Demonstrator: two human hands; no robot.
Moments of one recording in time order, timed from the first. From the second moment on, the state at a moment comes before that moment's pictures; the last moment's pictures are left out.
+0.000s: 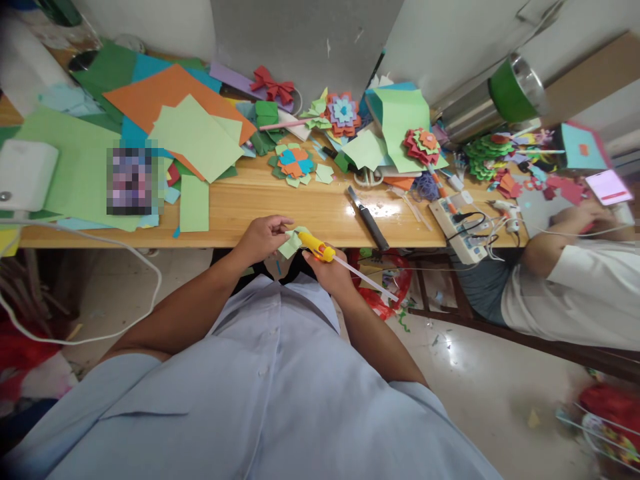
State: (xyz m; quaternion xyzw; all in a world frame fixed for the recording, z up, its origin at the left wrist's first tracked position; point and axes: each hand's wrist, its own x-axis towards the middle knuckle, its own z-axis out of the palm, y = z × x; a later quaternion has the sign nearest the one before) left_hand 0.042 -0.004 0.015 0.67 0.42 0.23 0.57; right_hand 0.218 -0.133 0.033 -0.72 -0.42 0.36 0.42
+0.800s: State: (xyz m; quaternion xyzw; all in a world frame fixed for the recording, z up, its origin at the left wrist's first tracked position) left_hand 0.041 -0.005 0.011 0.68 0.41 0.23 0.56; right_hand 0.222 -0.133 0.027 -0.72 -0.42 0.35 0.42
